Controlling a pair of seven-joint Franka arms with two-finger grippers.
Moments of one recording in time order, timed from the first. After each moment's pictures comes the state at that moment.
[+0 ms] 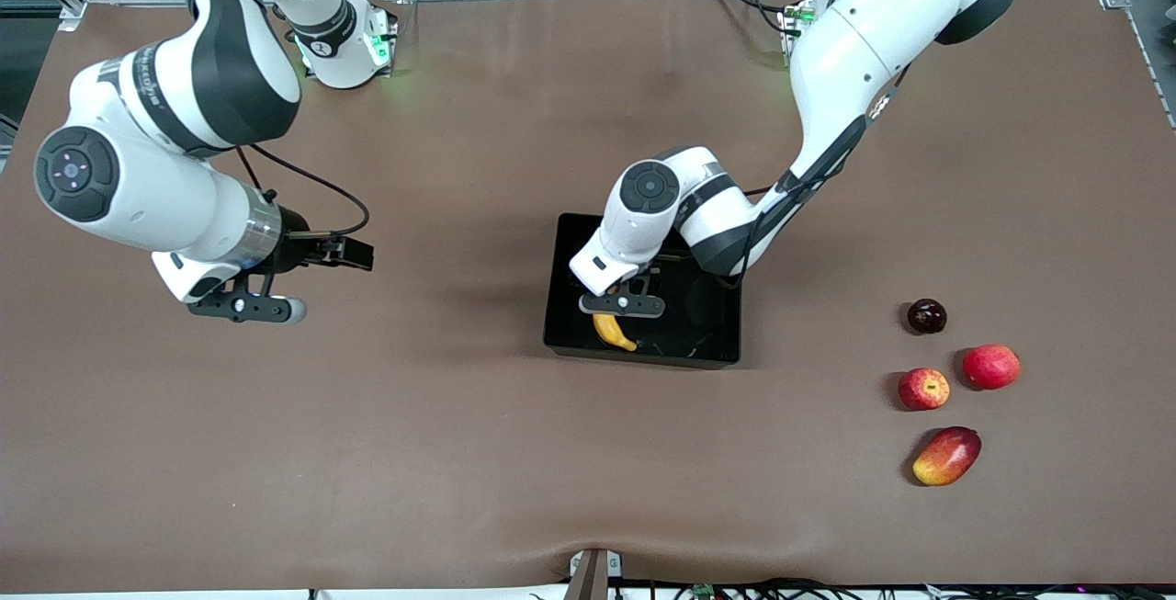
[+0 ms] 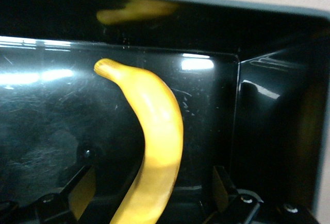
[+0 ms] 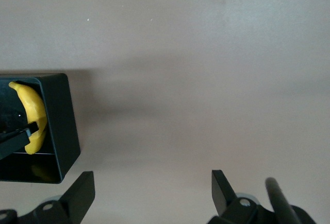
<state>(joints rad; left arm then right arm) -0.21 0.86 -0.64 -1.55 0.55 2.36 -0.97 0.33 0.29 -0.08 -1.53 0.19 1.69 0.34</state>
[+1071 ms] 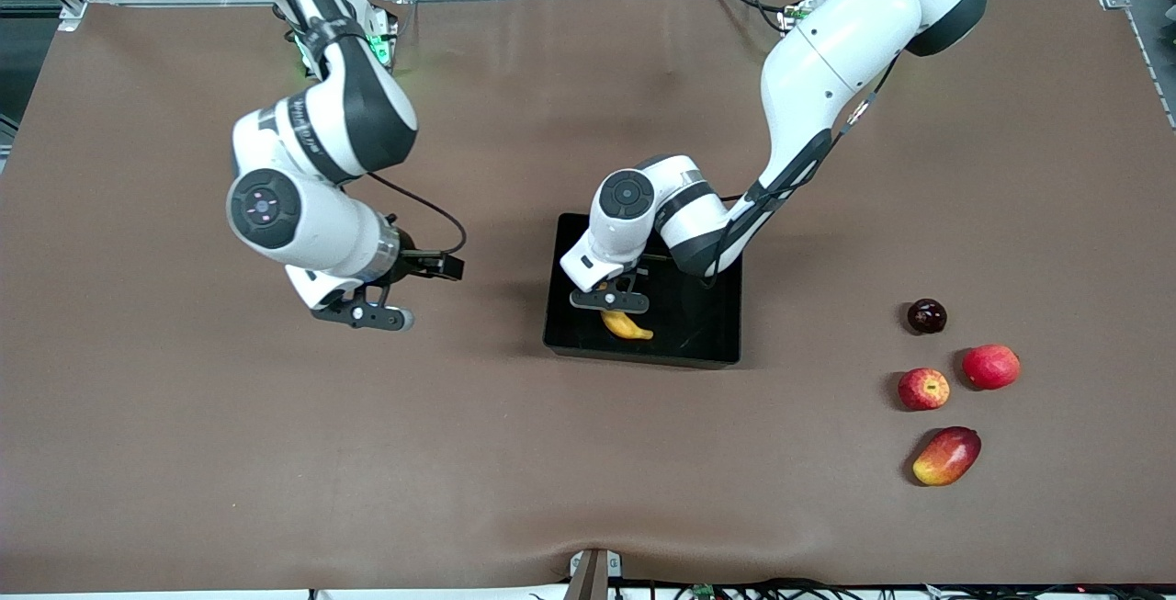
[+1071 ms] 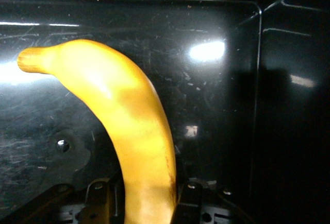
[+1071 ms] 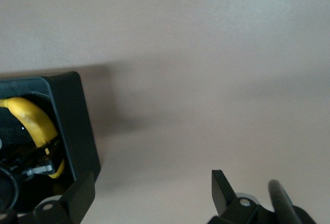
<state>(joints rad) -0.31 0.91 -0.56 -1.53 0.56 2.37 -0.97 0.48 0.39 -0.08 -1.62 0.22 1.90 0.52</state>
